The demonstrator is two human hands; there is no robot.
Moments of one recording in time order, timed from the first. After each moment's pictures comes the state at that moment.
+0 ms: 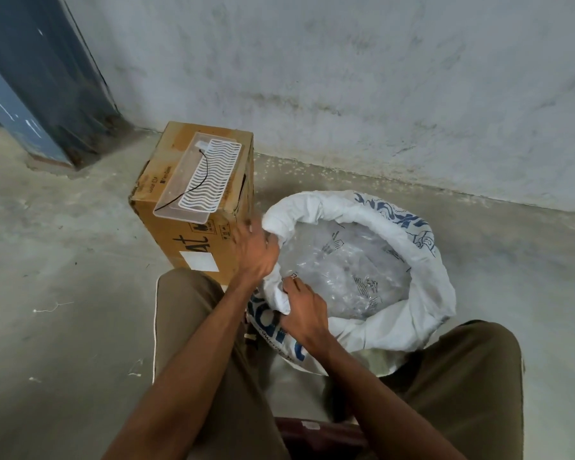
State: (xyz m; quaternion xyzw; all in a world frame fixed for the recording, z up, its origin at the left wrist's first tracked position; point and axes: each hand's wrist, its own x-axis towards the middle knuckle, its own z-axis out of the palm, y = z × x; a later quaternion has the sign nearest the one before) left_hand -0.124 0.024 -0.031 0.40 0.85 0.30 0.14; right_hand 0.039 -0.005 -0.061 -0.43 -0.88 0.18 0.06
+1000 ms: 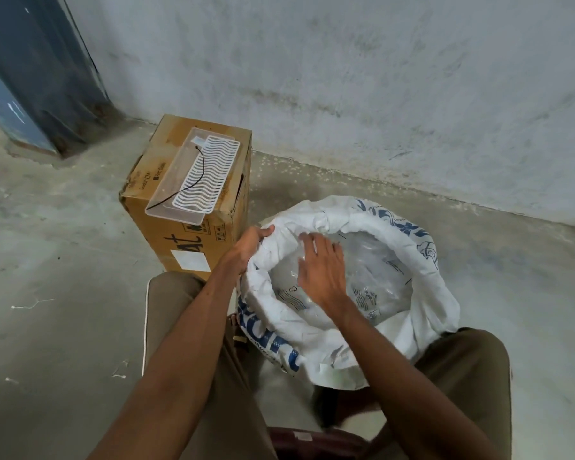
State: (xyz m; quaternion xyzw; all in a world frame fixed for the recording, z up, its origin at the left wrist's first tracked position) left_hand -0.182 0.058 -0.072 0.14 0.63 0.44 0.62; right_hand 0.033 0.081 -0.032 -0.39 -0.90 0.01 0.17
